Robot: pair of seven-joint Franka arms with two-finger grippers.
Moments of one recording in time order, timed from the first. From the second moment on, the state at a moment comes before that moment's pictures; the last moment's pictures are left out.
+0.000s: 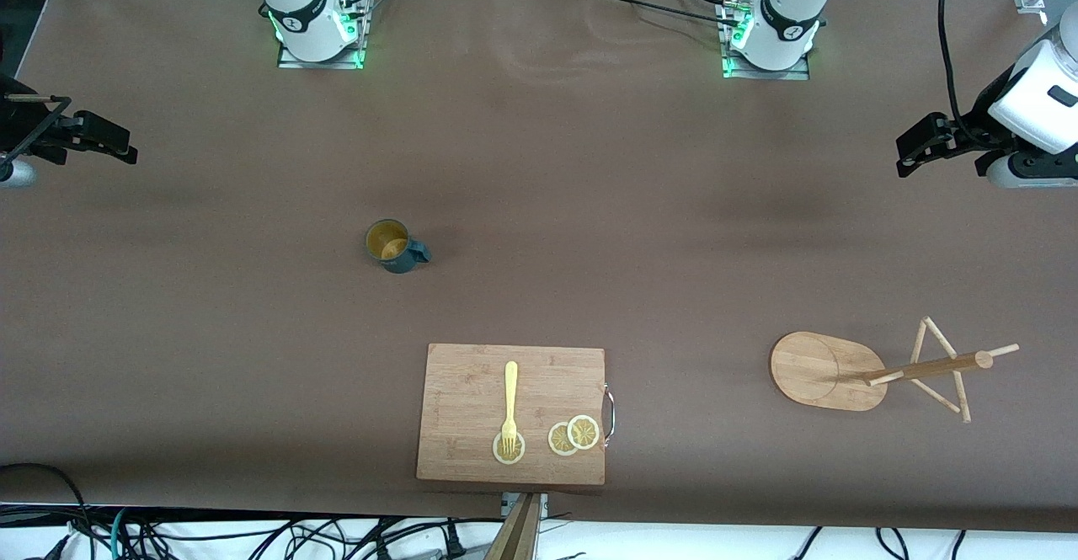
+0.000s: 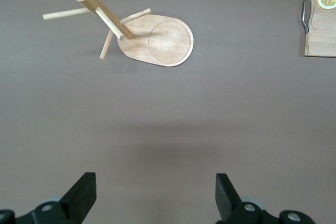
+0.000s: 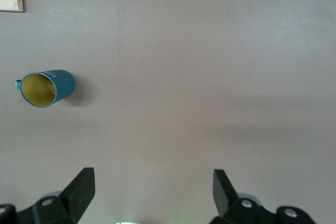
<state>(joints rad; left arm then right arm) 0.03 0.02 -0.11 -1.55 0.04 1.56 -0.11 -0.06 0.02 -0.01 -1.66 -0.01 1.57 -0.10</state>
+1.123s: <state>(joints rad) 0.03 0.02 -0.11 -1.55 0.04 1.56 -0.11 -0.06 0.02 -0.01 -1.66 -0.01 1.57 -0.11</state>
